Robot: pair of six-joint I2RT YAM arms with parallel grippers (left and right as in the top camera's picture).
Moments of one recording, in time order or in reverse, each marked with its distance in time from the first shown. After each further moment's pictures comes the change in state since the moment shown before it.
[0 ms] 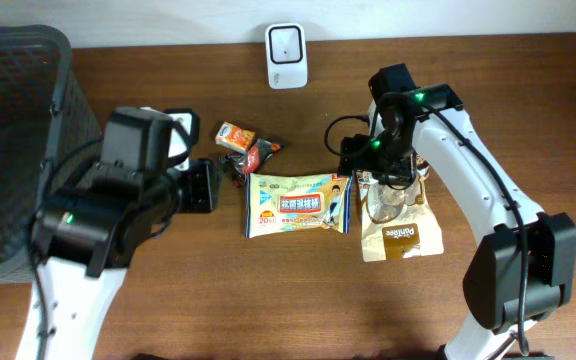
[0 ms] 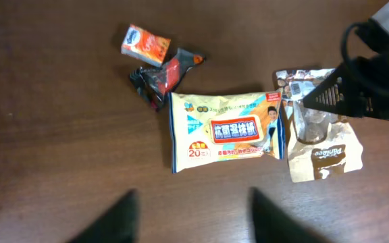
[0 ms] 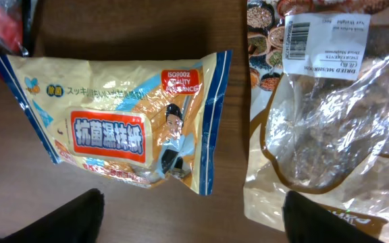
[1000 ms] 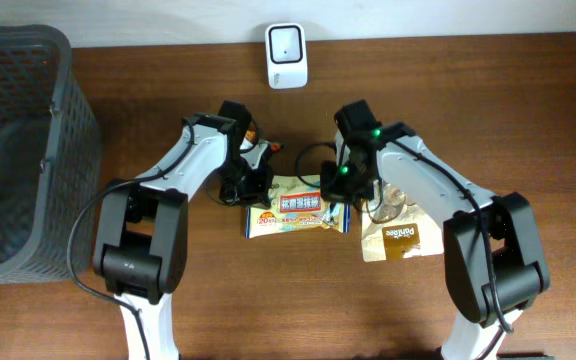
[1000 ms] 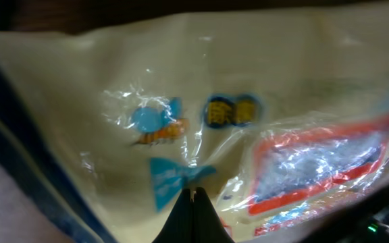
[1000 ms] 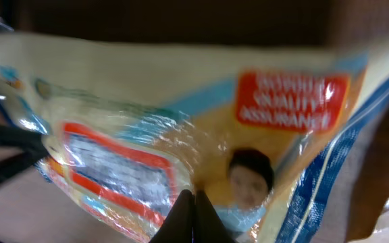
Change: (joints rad) left arm -0.002 0.859 -0.004 0.159 0.368 0.117; right arm 0.110 0.063 -0.259 0.360 -0.100 0.087
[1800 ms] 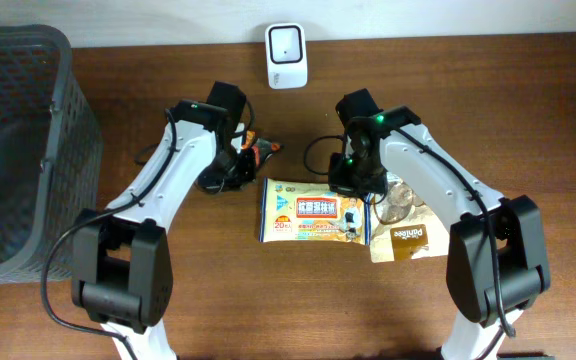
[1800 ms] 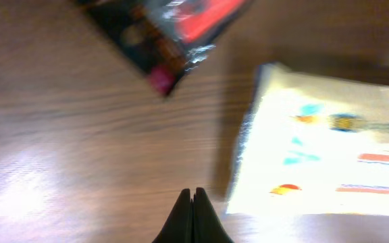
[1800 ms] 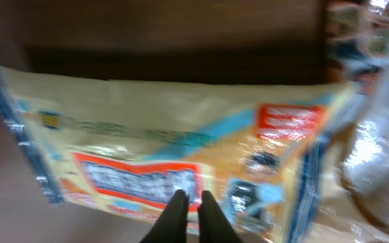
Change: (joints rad) left arm -0.008 -0.167 0.048 -0.077 -0.318 -0.152; right arm -0.008 0.000 0.139 -0.198 0.137 0.056
